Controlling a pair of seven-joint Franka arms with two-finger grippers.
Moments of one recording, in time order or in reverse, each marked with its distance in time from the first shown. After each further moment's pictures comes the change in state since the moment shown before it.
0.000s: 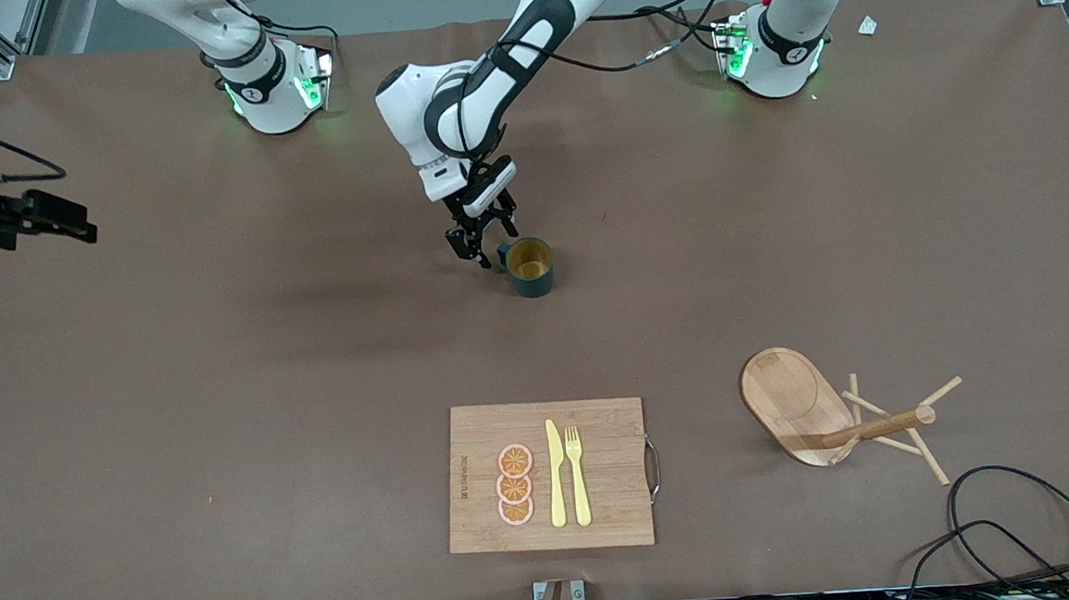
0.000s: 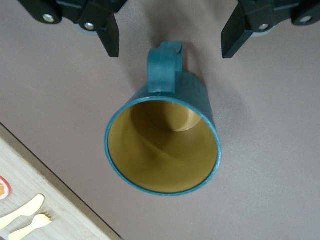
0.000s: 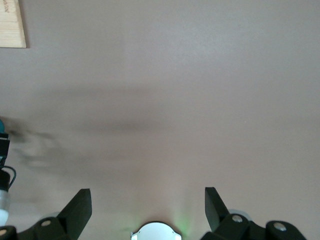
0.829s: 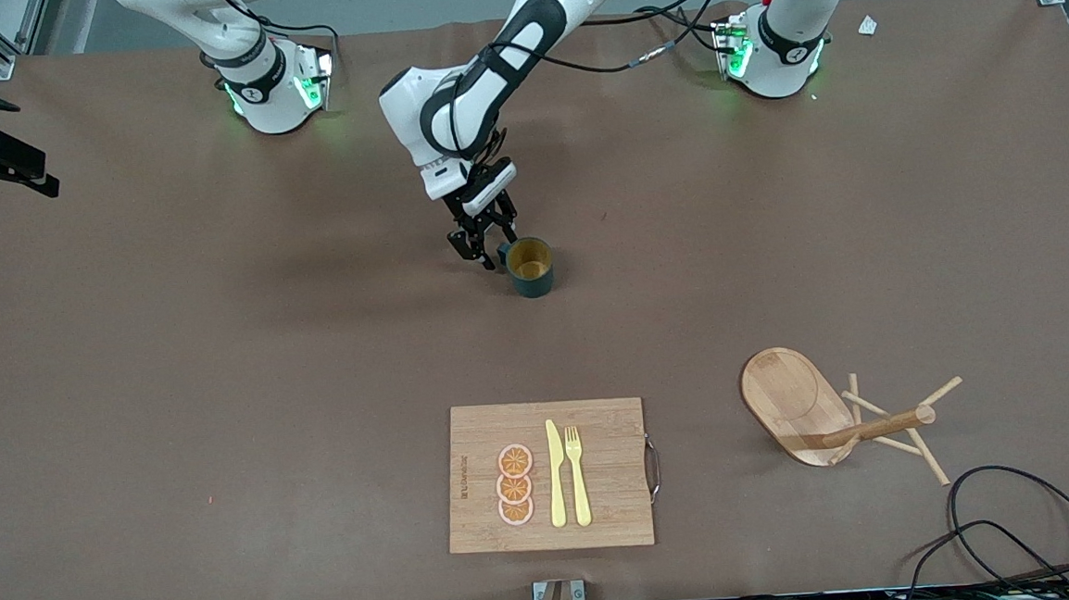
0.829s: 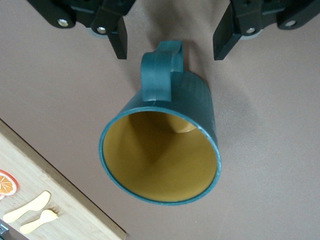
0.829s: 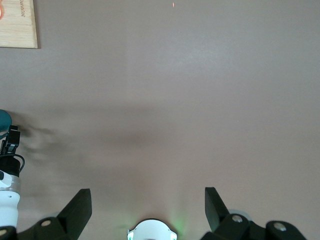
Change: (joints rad) left arm -0.015 0.029 0.001 0.000 0.066 0.000 -0.052; right arm -0.010 -0.098 -0.011 -0.035 0.000 -0.009 -0.039
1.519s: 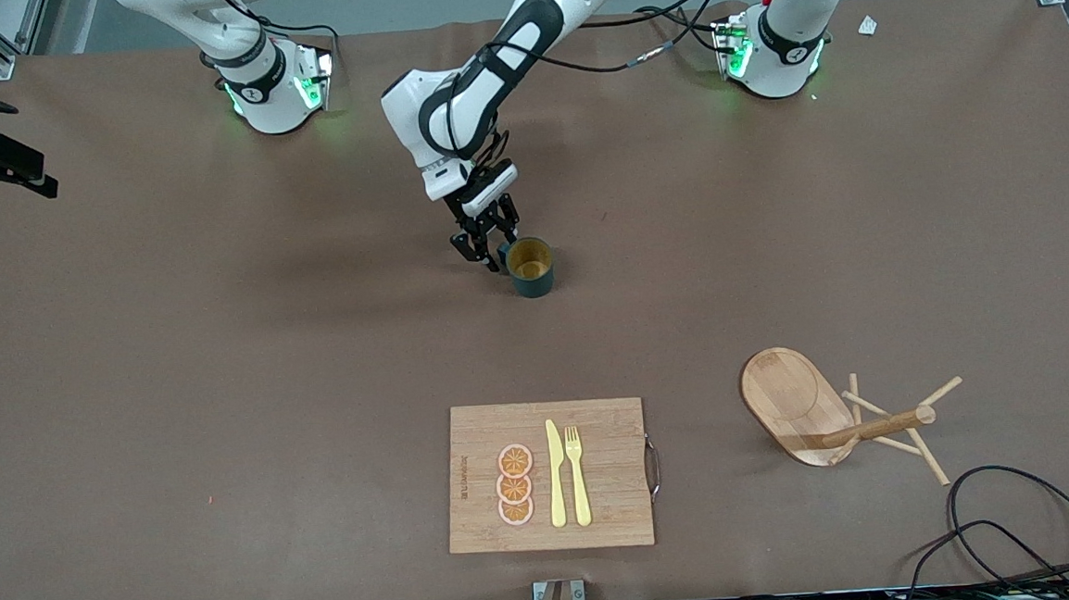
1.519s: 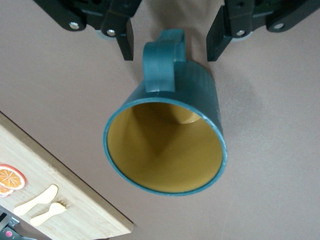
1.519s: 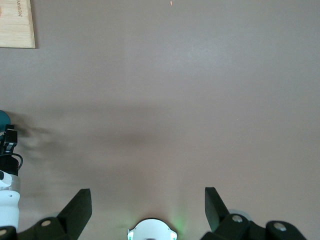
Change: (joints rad) left arm -0.002 0.007 0.000 -0.001 0.039 -0.021 0.004; right arm -0.008 0.000 -0.003 -0.005 0.000 0.000 0.000
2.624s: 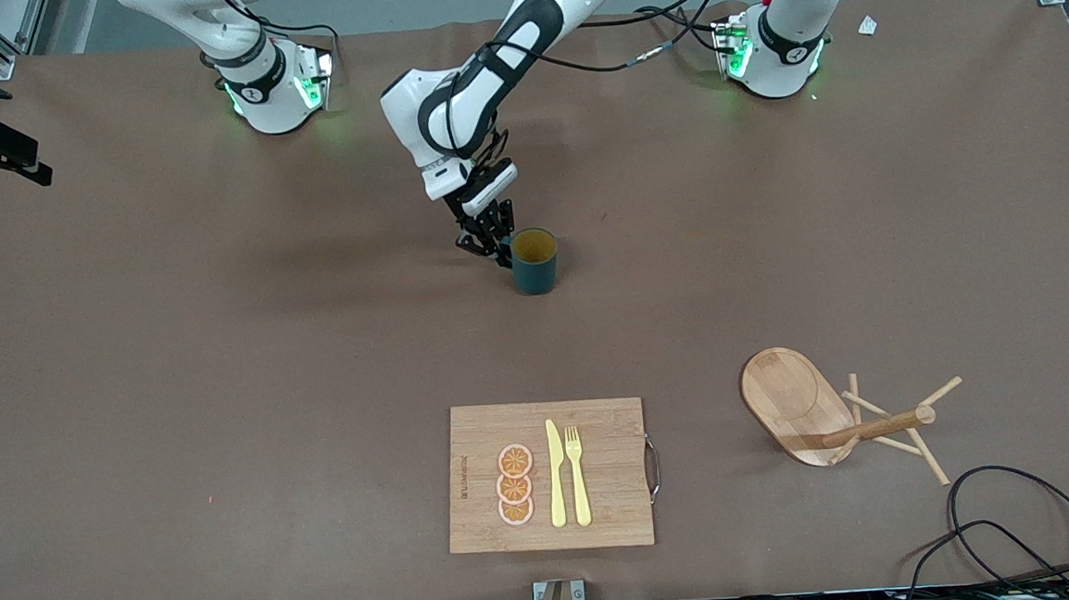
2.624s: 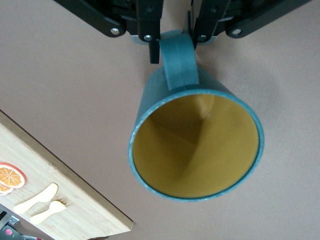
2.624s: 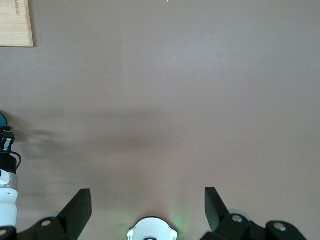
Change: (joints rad) left arm -0.001 0.000 -0.001 0.003 0.000 -0.004 0.001; right arm -0.011 -0.063 -0.004 -0.071 0.000 0.022 -0.003
